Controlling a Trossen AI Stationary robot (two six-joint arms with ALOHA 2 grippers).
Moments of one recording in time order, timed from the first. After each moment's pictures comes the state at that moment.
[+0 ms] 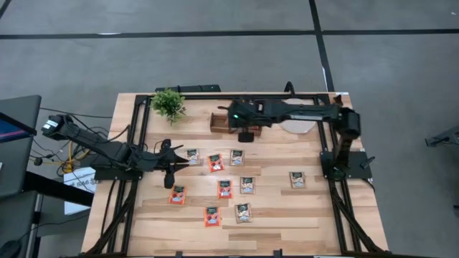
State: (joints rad) left arm -0.35 0.75 0.35 -0.10 -0.44 -0.40; right arm -0.19 1.84 1.63 -0.85 0.37 -0.40
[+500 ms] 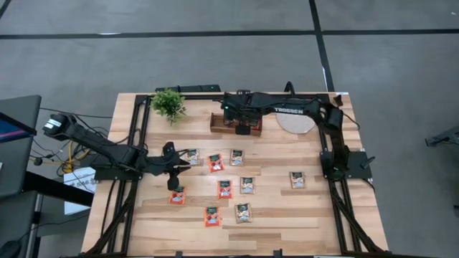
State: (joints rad) left arm -0.35 0.89 0.35 -0.10 -0.44 -0.42; right arm -0.31 2.04 1.74 -0.90 0.36 -0.45
